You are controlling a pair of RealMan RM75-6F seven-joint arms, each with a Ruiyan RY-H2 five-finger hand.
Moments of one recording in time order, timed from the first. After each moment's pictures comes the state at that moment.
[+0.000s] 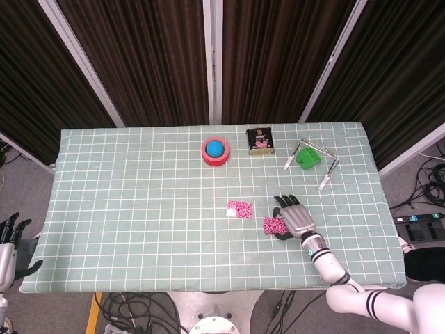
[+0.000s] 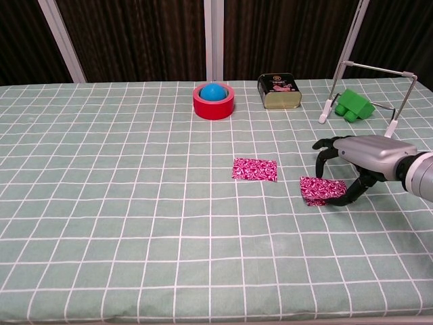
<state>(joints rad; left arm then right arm) 0.03 -1.19 -0.04 -1.56 1.39 1.51 0.07 0.63 -1.62 0.07 -1.29 -1.10 0.84 -0.33</state>
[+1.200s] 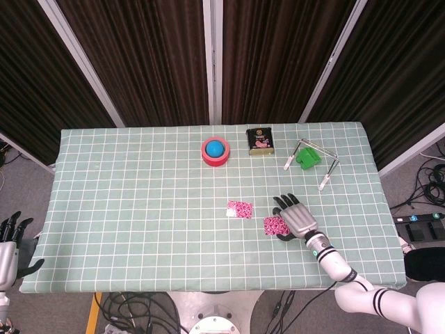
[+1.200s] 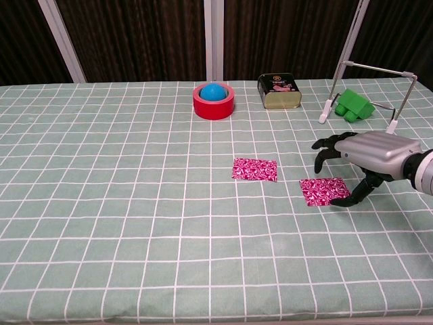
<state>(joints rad) 0.02 -1.18 -0.04 -1.58 1.39 1.51 0.10 0.64 -1.59 0.03 -1.24 -1.25 0.83 -0.26</state>
